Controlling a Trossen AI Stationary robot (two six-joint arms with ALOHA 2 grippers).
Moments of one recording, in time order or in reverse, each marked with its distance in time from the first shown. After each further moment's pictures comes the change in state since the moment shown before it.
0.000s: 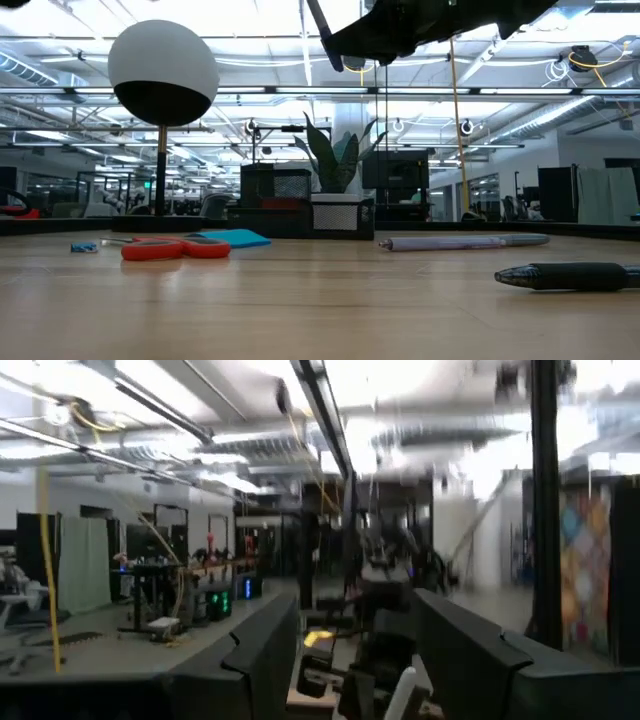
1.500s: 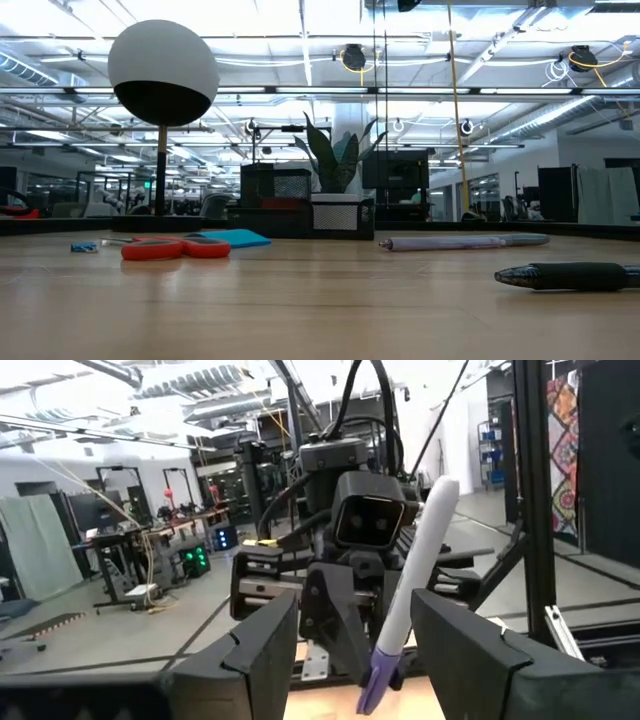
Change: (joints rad) left arm -0.023 0.643 0.291 0.186 0.065 0.063; right arm 0.102 -0.174 -0.001 -0.058 -0.027 -0.082
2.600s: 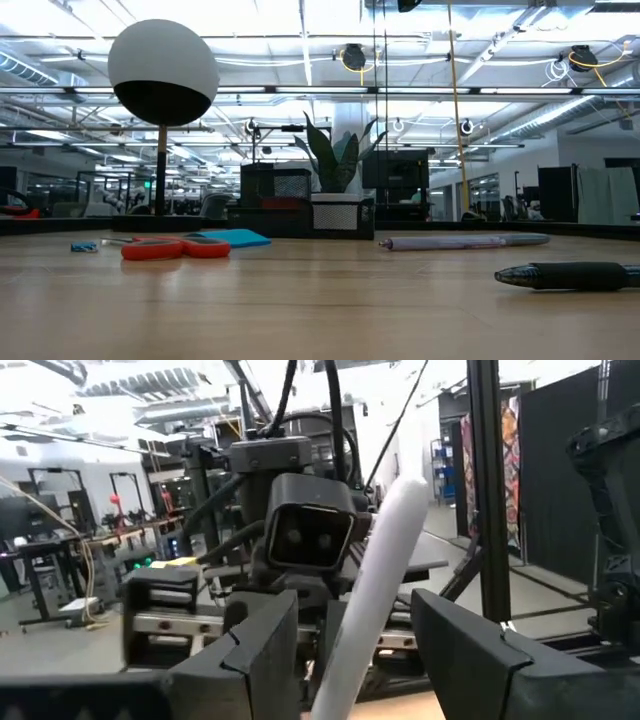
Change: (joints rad) left arm 0.015 0.225 0.159 0.081 0.128 -0.045; right arm 0.000 0.000 0.000 -0.006 0.000 0.003
